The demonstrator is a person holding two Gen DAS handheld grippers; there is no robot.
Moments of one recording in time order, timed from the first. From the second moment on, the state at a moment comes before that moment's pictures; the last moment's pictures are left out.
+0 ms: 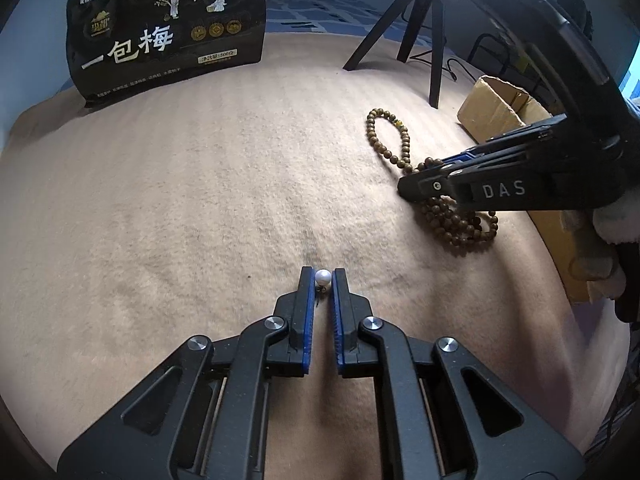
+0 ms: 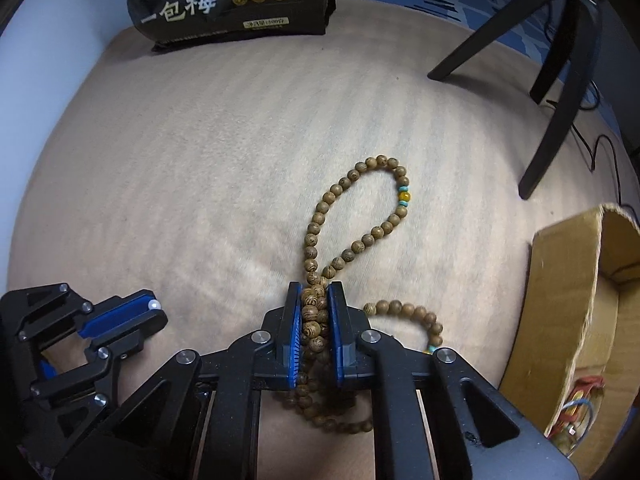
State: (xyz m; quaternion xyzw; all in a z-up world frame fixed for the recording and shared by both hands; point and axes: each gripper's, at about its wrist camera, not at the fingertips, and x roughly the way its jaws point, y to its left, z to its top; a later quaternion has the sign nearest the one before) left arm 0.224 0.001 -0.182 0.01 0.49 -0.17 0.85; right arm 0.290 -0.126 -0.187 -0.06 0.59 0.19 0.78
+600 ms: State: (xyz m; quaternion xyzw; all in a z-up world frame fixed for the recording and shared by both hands) left arm 0.183 -0.005 -0.113 0.00 0.44 -0.18 0.88; right arm 0.220 -0.174 -0.096 0.00 0.51 0.21 0.83
